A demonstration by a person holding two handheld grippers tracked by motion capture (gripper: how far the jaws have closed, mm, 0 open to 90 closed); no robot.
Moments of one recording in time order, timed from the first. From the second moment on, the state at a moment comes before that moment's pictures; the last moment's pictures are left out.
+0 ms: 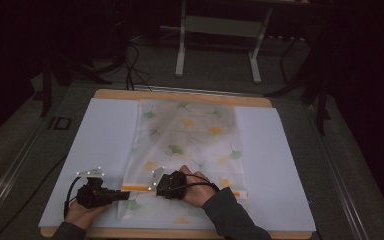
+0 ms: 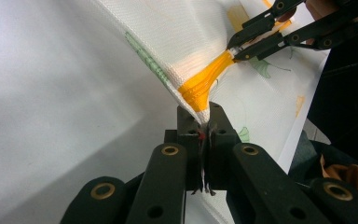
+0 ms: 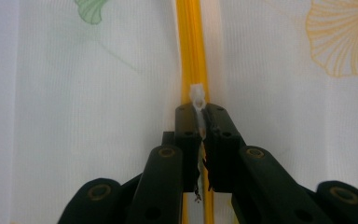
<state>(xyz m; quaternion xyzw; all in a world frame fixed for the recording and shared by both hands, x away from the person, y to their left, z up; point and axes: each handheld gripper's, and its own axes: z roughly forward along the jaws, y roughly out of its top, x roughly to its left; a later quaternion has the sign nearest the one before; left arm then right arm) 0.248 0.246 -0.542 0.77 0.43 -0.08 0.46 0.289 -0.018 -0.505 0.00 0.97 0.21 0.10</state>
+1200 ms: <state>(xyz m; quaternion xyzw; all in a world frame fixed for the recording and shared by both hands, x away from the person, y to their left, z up) 0.247 0.245 -0.543 0.78 0.43 -0.08 0.46 0.282 -0.037 -0.498 0.00 0.97 0.21 0.10</state>
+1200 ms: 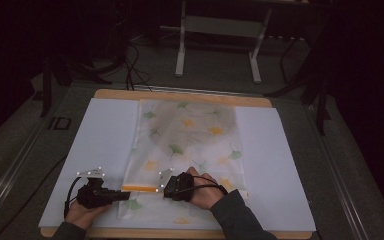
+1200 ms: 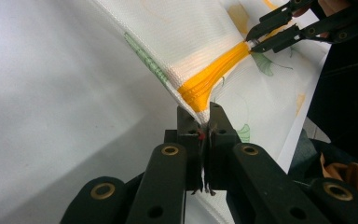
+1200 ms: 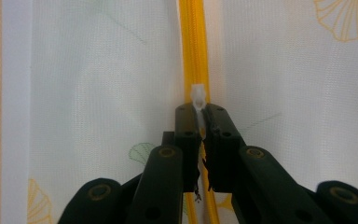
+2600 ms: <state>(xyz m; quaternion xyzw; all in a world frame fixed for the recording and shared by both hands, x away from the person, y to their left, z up) 0.248 0.246 -0.543 0.78 0.43 -0.08 0.45 0.287 -0.084 -0.499 0.04 0.98 0.19 0.11</state>
